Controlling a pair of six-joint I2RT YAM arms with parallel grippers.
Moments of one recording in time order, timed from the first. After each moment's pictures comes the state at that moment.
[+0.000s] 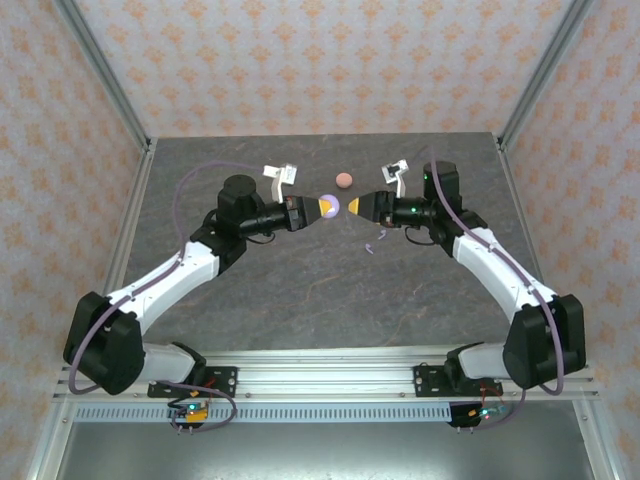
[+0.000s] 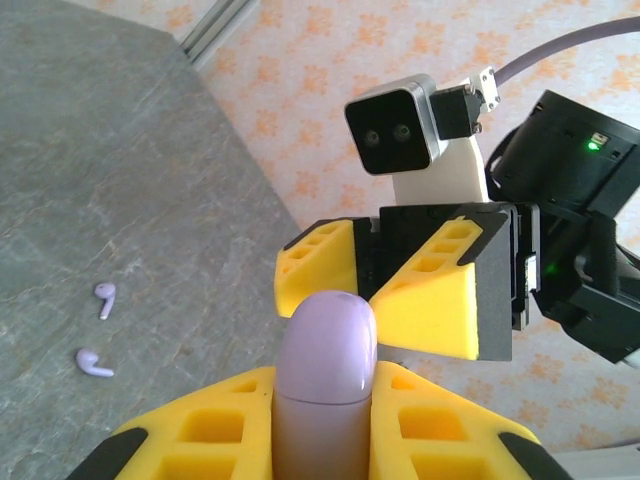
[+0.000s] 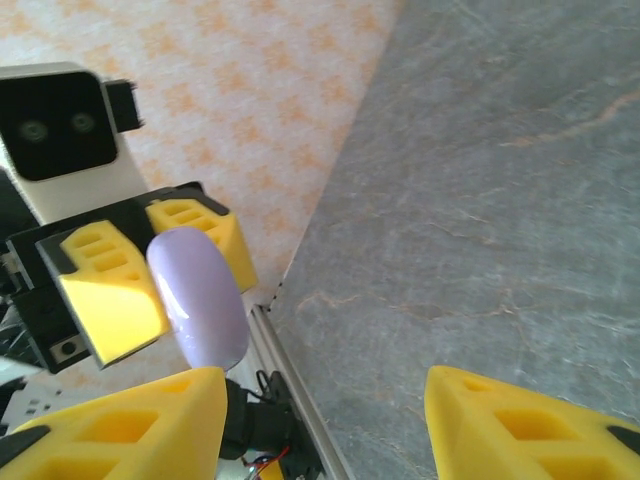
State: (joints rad) left arm -0.45 1.33 0.92 0.21 0.66 -0.74; right arm 0.29 1.33 1.00 -0.14 -0.98 0.61
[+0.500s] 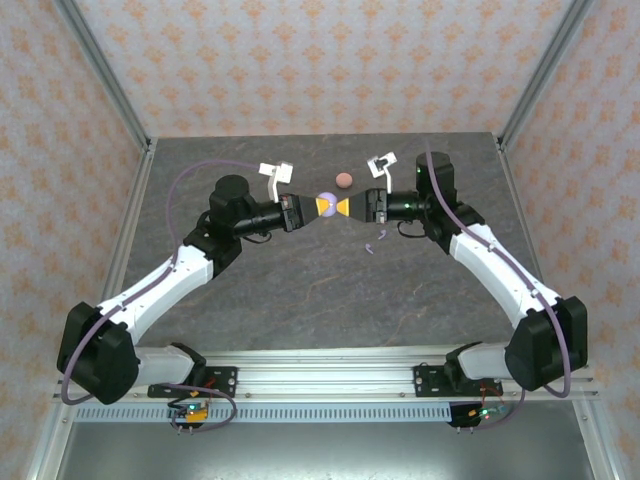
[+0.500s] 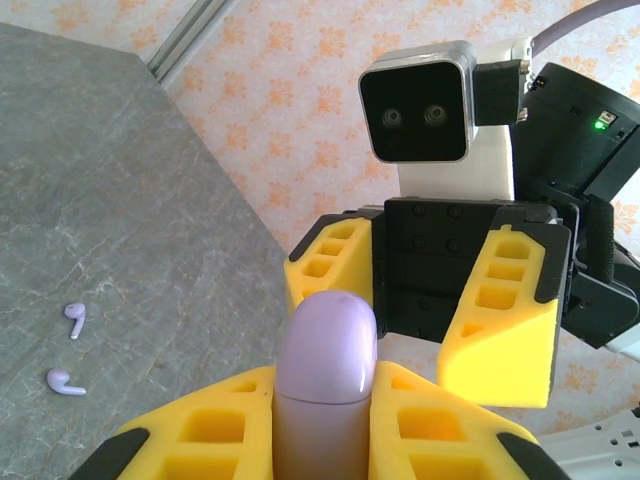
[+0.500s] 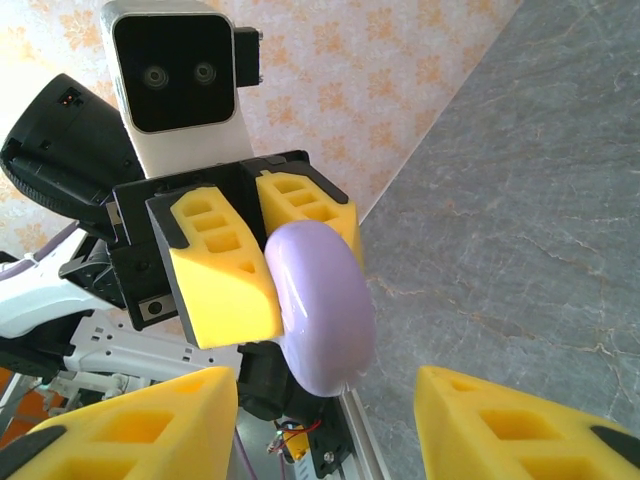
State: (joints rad) left arm -0.45 1.28 0.92 0.22 0.68 -0.74; right arm 0.36 1.33 1.09 -0.14 -1.06 0.55
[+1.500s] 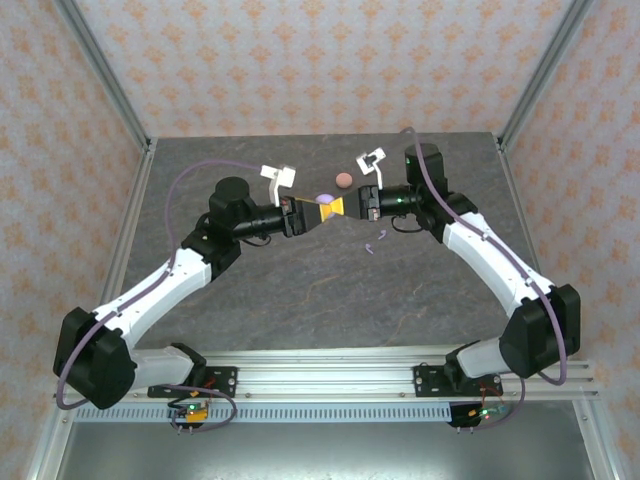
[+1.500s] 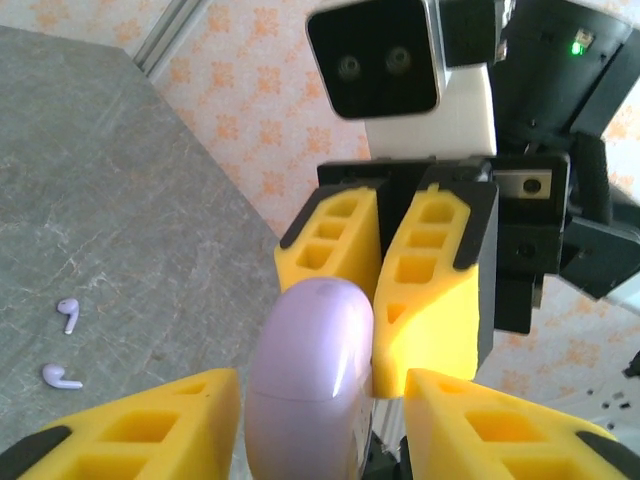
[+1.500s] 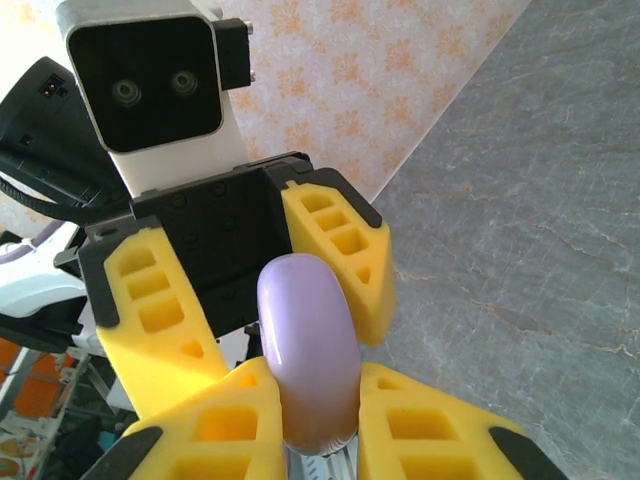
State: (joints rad) left arm -0.47 1.25 0.92 0.16 0.69 -0.68; right arm 0.40 1.40 1.21 -0.28 -1.09 0.46
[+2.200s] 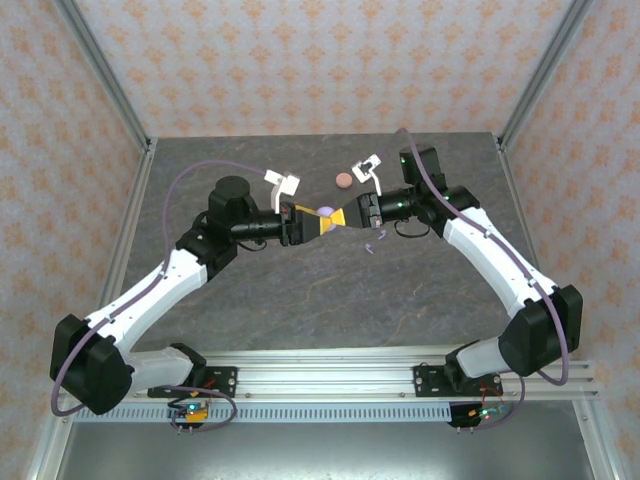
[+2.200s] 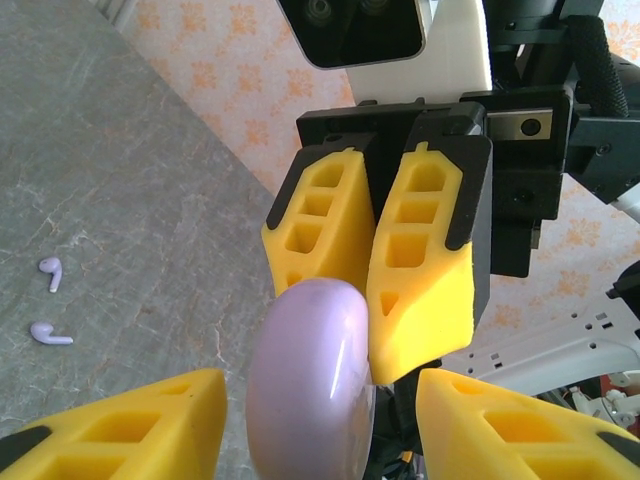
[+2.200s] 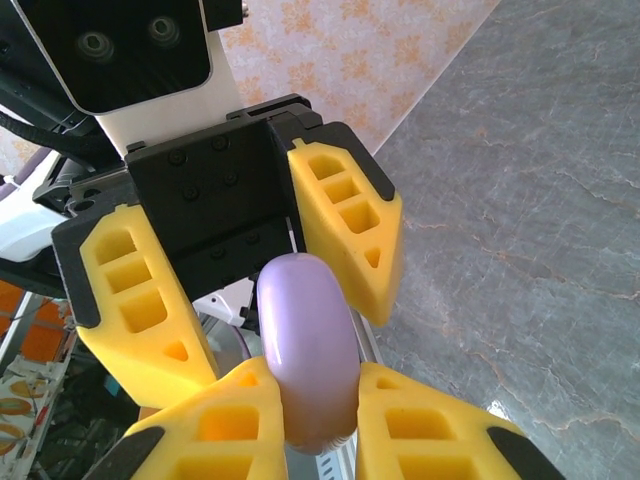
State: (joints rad) left arm -0.48 1.22 0.96 0.01 0.78 -0.57; right arm 0.41 1.41 1.29 -0.55 -1.12 0.27
